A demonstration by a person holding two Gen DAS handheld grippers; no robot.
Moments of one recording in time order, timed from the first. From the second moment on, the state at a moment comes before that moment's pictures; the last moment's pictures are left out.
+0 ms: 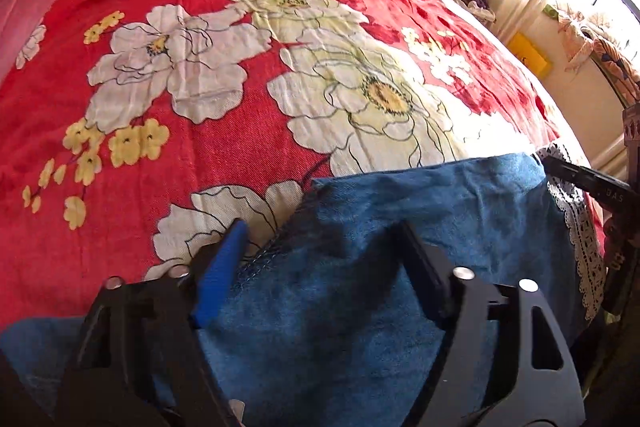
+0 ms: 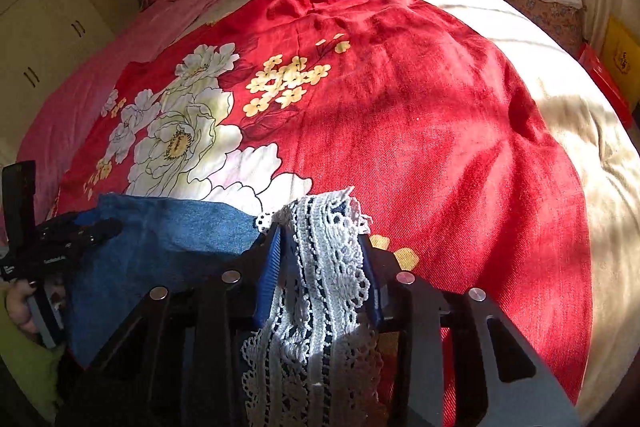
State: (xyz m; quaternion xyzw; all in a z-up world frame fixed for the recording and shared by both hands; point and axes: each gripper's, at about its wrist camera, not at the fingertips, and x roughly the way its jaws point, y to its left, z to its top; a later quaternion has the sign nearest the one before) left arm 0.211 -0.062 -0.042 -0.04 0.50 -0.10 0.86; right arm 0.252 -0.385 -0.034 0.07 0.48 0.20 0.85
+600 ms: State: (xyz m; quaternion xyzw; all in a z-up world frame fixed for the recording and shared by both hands) left arm 0.227 -0.083 -0.041 0.02 0.47 -0.08 0.88; right arm 0.273 -0.363 -0.034 -0.05 0.45 0.17 0.88
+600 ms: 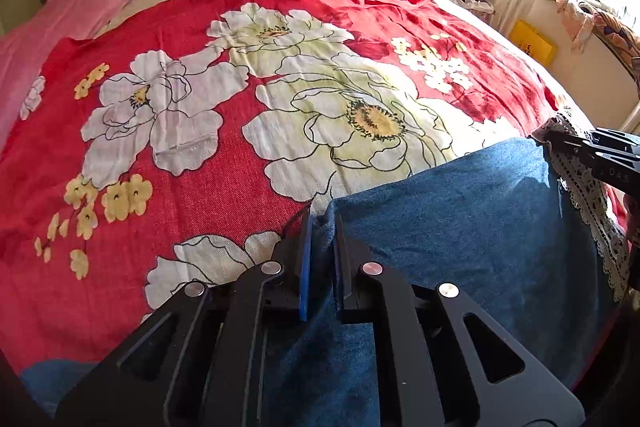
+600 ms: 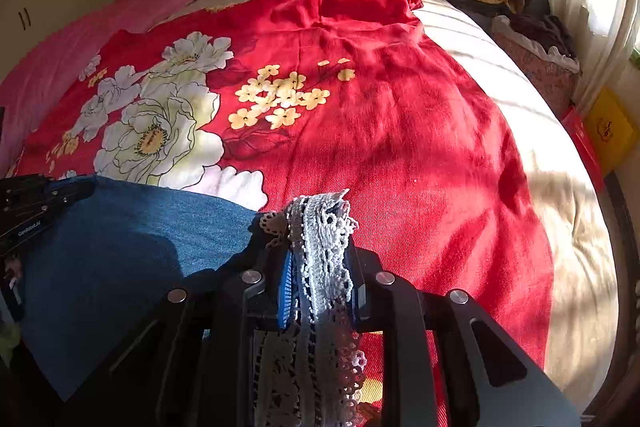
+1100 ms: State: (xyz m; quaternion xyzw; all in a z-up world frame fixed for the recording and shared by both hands) left arm 0.206 -0.084 -0.011 0.02 0.44 -0.08 0.90; right arm 0.250 -0.387 -0.005 0.01 0.42 0.12 0.90
